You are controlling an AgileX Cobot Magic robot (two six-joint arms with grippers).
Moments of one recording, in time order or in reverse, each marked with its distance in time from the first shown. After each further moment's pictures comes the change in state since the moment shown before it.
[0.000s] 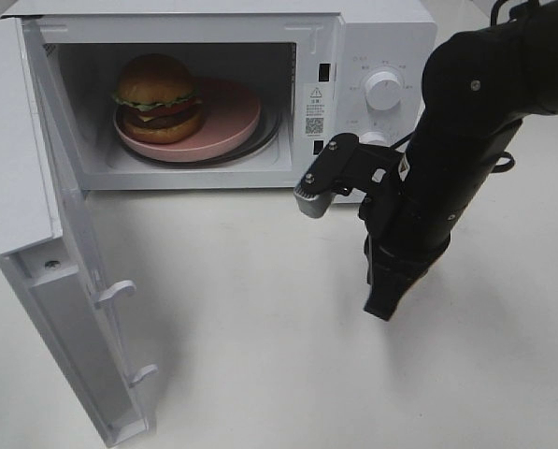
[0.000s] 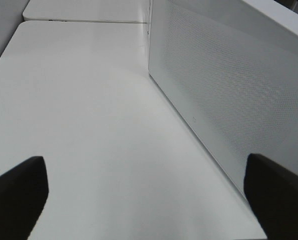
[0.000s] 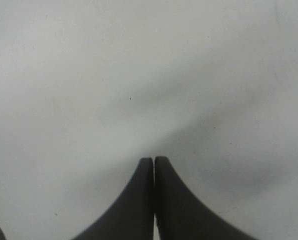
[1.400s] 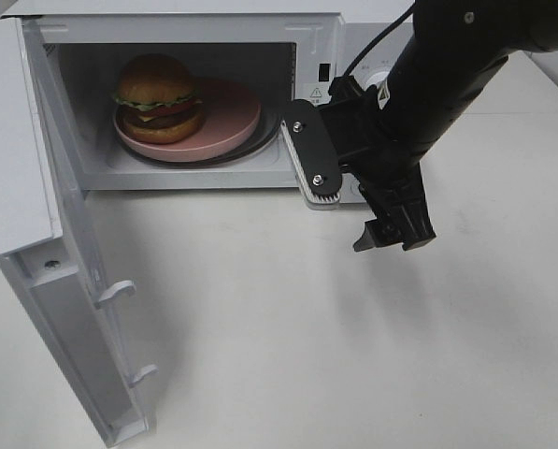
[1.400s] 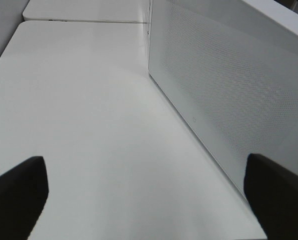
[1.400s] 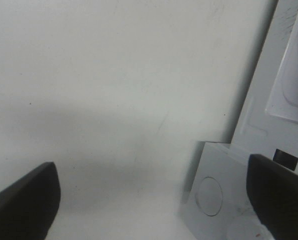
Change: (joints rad) left arm 0.000 0.000 0.000 0.000 0.000 0.000; right arm 0.003 -0.001 -0.145 -0.041 -0.094 -0.742
